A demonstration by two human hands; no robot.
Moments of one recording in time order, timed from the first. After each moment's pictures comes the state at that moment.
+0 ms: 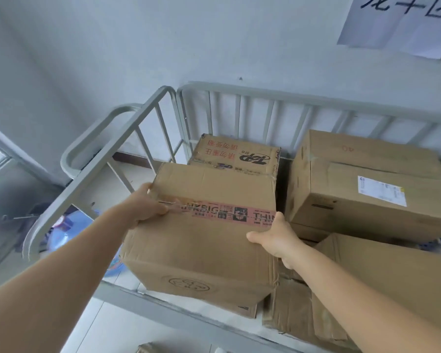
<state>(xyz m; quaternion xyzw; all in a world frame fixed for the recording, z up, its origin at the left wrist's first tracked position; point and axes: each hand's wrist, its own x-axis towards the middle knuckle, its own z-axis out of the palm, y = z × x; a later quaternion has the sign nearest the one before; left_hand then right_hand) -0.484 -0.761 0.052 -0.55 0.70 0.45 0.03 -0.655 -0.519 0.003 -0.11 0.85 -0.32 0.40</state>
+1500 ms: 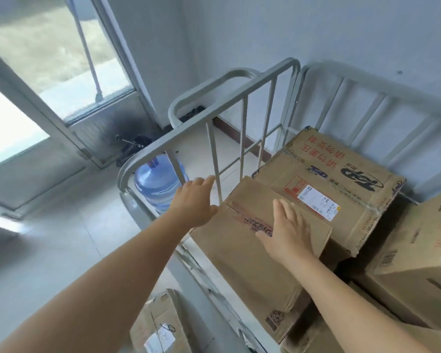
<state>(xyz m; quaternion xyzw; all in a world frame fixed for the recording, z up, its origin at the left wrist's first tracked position) -0.429 -0.756 0.004 -0.55 0.82 0.15 0.09 -0.606 -0.643 -0.028 -0.55 0.80 -0.05 0.24</state>
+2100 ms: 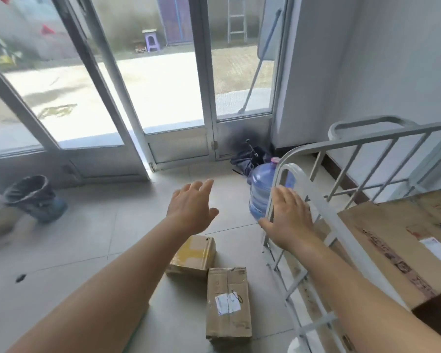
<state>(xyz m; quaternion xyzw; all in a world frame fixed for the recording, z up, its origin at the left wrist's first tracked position) -0.100 -0.491 0.106 -0.75 0.66 0.06 -0.03 -0.305 -0.527 0.073 -0.79 0.60 -0.07 0.14</state>
